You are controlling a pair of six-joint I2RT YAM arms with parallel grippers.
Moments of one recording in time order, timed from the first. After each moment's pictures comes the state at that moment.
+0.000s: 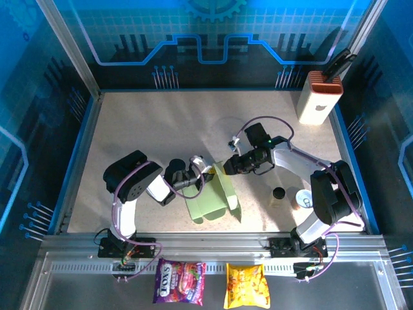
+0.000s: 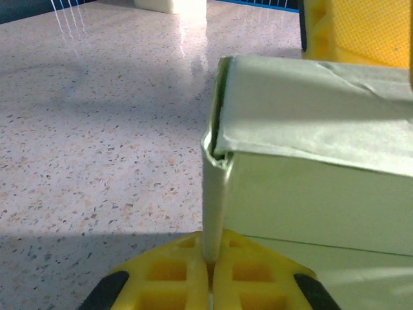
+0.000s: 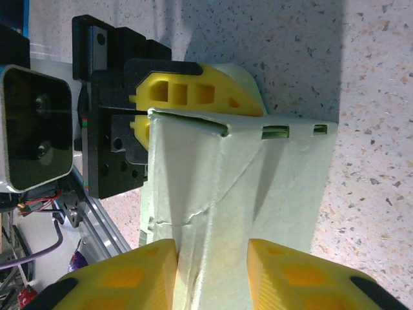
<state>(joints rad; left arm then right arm) -0.59 1.98 0.48 1.22 0.42 0.09 0.43 1.60 1.03 -0.61 -0.68 0.20</state>
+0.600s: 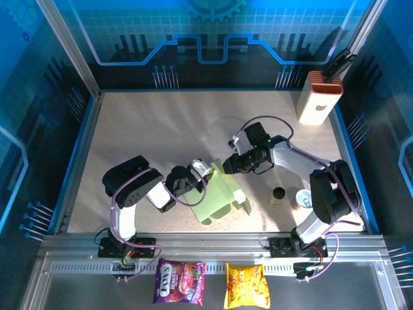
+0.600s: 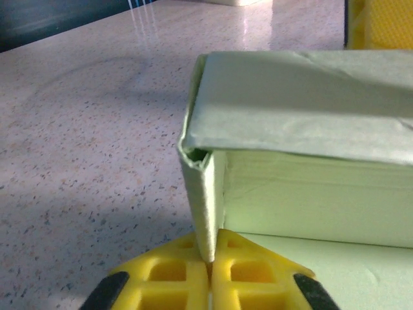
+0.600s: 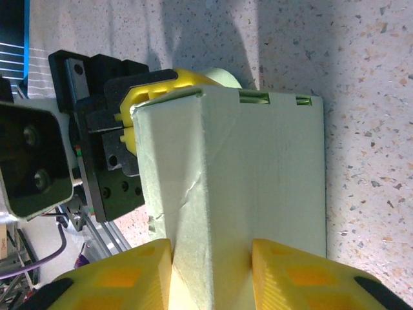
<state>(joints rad) -0.72 1.93 0.42 1.22 0.04 0.09 0.44 1.62 1.04 -0.61 -0.68 0.22</state>
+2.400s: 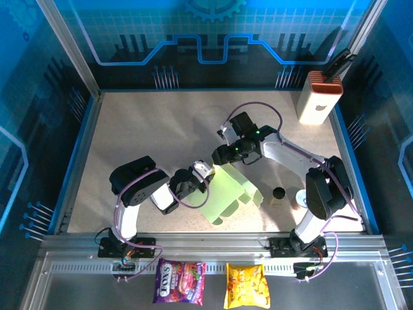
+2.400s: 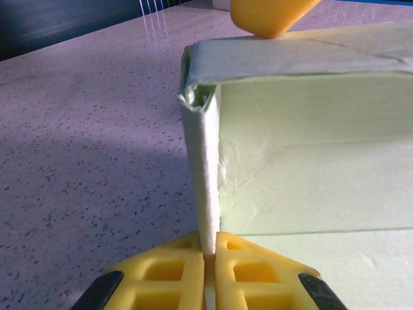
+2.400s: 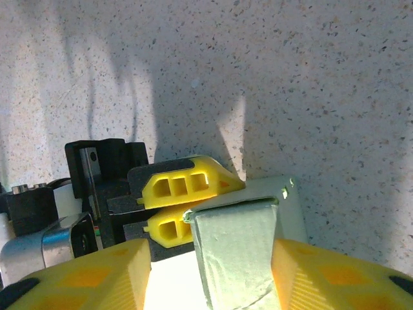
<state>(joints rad) -0.73 1.99 0.43 1.30 0.01 0.08 0.55 1.68 1.26 -0.67 -0.41 0.22</state>
